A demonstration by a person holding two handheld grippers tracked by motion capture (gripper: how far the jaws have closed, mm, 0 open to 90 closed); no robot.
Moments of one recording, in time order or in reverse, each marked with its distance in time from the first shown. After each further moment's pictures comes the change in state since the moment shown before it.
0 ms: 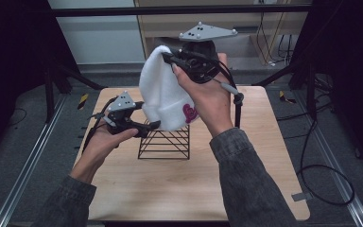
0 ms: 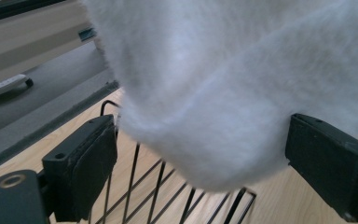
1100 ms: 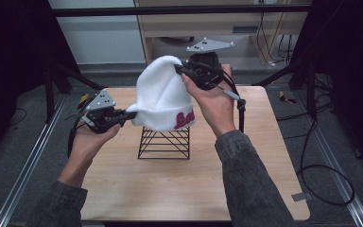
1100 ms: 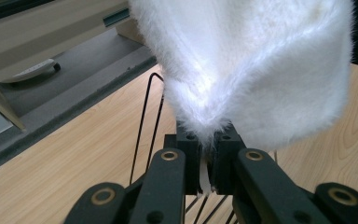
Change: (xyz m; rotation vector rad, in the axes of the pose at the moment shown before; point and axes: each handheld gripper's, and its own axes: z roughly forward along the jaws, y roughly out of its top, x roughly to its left) left arm 0.019 -0.003 -0.045 0.075 0.073 0.016; right arm -0.026 -0.041 0.019 0.120 -0.067 0.024
